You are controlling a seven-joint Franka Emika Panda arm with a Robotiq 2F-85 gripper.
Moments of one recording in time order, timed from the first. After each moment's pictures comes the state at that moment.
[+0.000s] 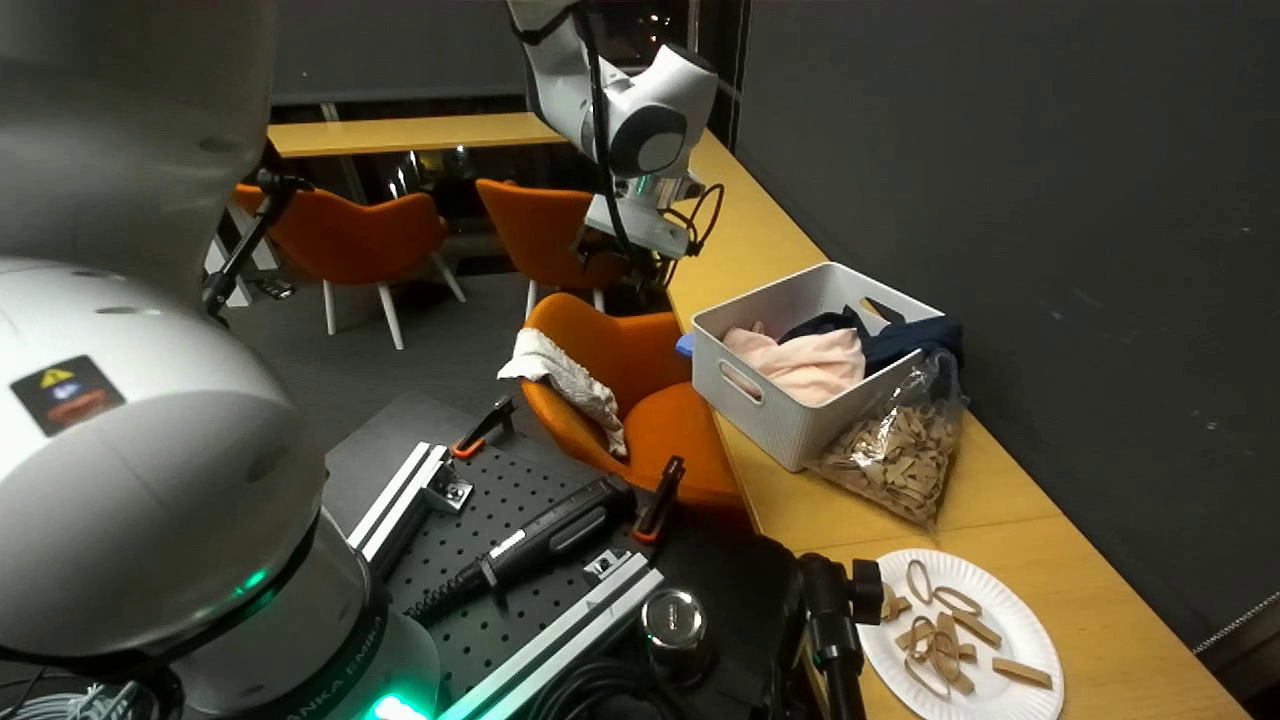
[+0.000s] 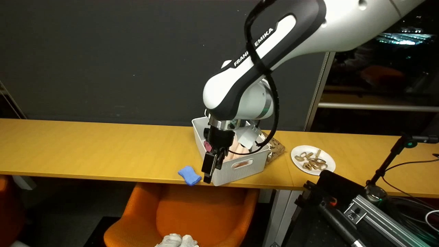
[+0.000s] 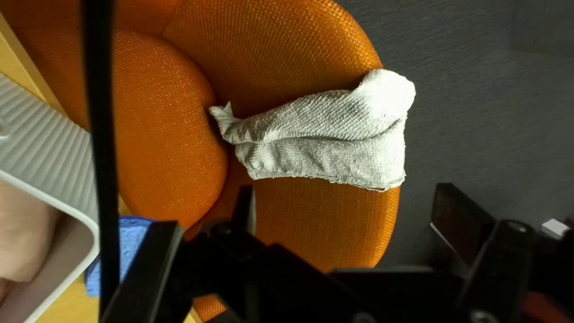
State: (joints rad) arm -0.10 0.51 0.21 -1.99 0.38 2.44 -0.59
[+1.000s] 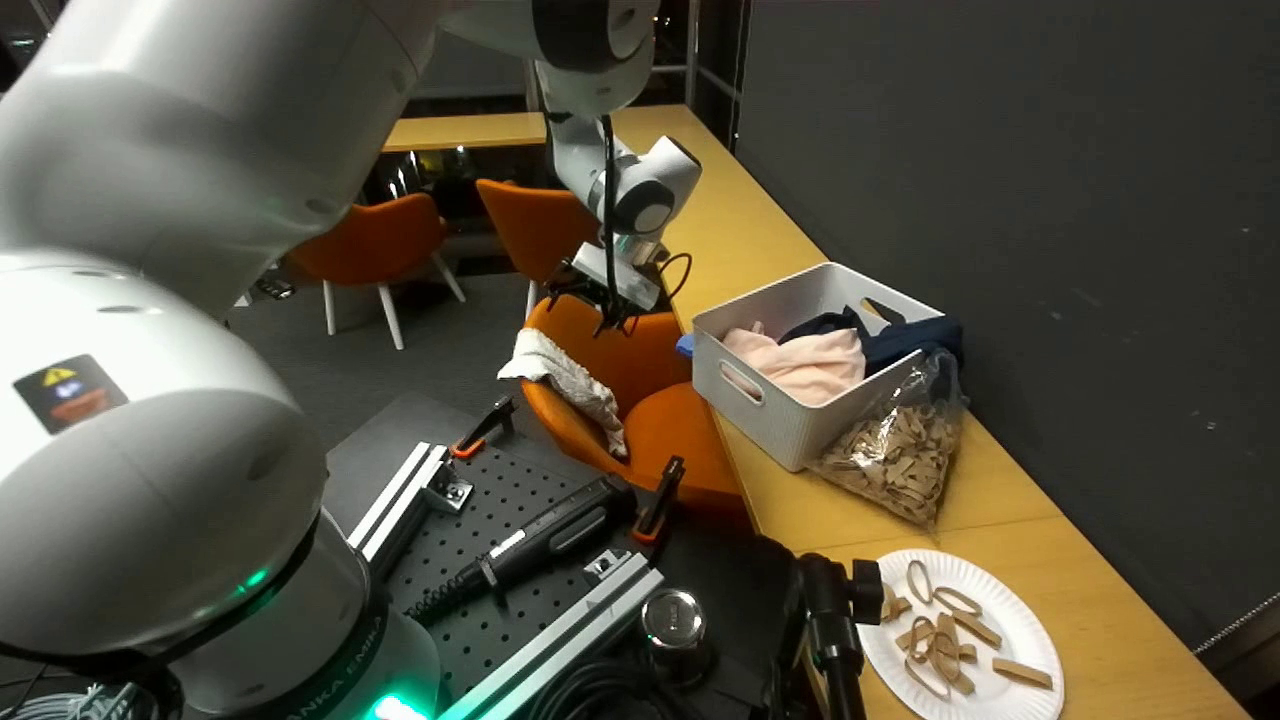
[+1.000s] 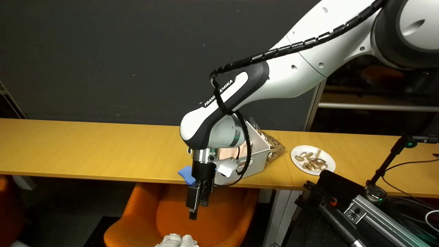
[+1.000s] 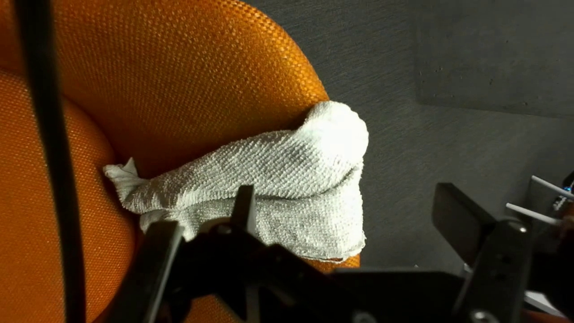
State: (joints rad) arm -0.09 0.85 0.28 -1.70 0.38 2.26 -0.60
